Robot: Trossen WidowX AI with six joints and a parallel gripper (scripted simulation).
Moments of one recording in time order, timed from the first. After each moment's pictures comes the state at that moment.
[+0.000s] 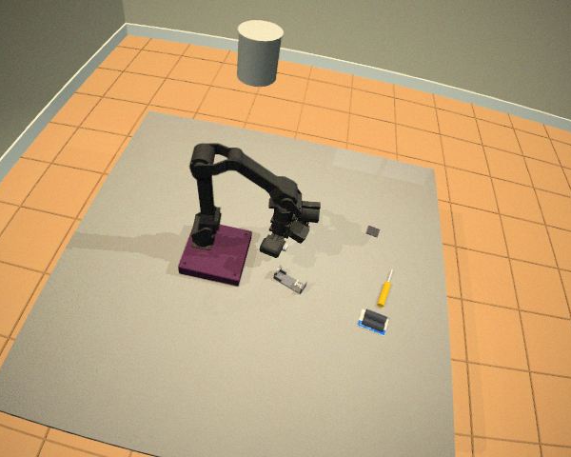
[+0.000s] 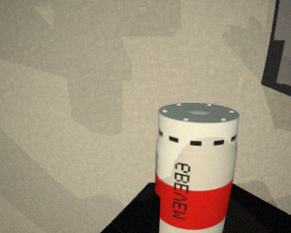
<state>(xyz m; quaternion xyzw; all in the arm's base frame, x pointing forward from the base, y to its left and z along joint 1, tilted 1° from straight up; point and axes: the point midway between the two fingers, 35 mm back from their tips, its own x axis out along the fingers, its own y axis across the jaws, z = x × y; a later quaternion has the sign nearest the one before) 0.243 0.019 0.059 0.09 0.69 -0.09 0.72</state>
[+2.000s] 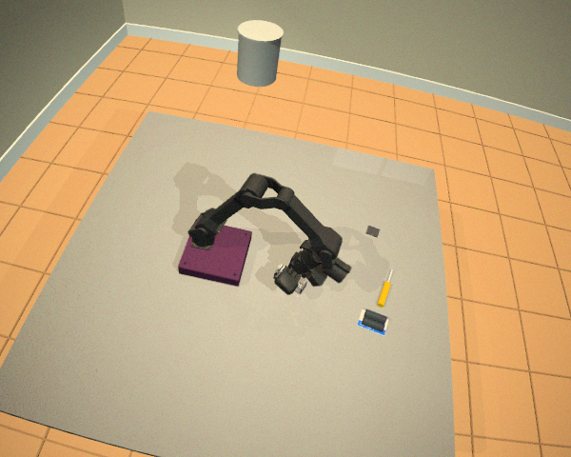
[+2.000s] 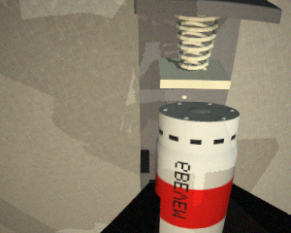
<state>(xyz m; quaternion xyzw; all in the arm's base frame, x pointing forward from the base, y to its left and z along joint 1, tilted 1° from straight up) 0.299 -0.075 0.037 0.17 0.80 -0.13 0.56</state>
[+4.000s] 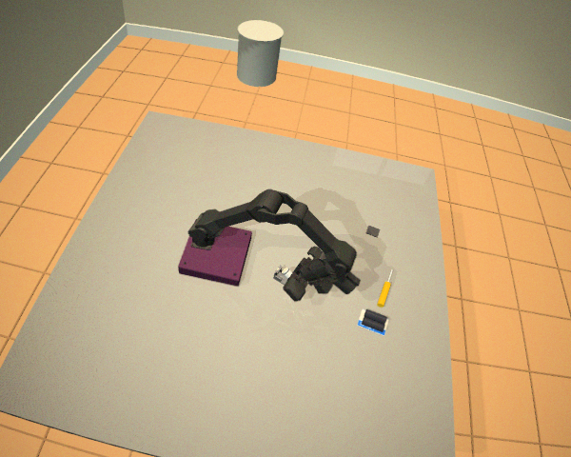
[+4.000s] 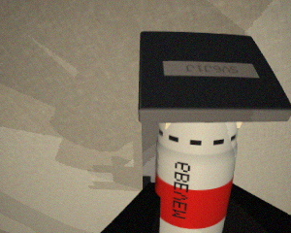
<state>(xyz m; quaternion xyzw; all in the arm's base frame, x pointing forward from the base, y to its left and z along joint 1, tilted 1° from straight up) 0.320 -0.083 0.029 0.17 0.84 -0.12 0.50</state>
